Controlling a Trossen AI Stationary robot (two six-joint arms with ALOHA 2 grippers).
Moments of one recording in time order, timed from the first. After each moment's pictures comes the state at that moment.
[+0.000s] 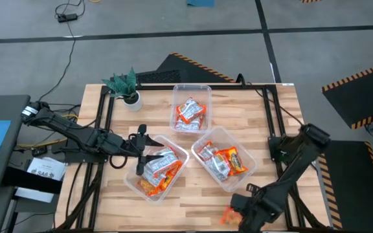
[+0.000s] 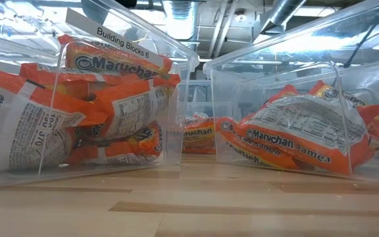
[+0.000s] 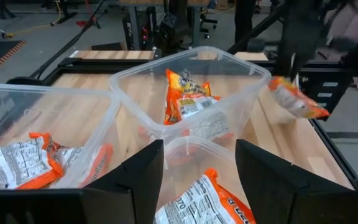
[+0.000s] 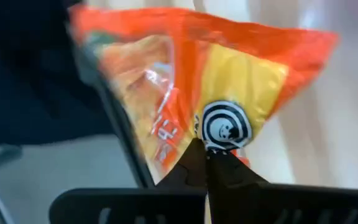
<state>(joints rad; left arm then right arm) -0.38 0.99 0.68 0.08 -0.43 -0.12 0.89 1.78 1.39 -0.94 0.07 1.24</state>
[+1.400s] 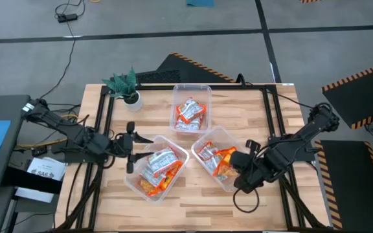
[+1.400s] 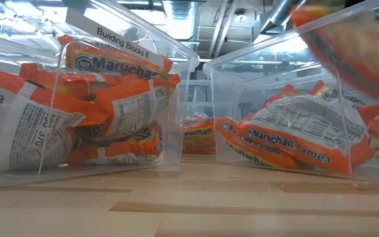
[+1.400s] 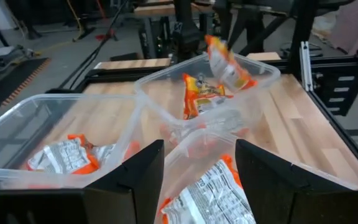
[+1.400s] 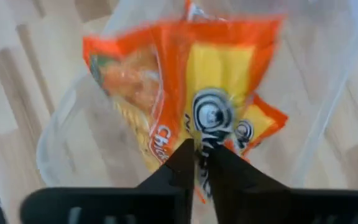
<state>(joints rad) -0.48 0.83 0.66 -0.05 -0.60 -0.06 0.62 1.49 1.41 -1.30 0.43 0.94</state>
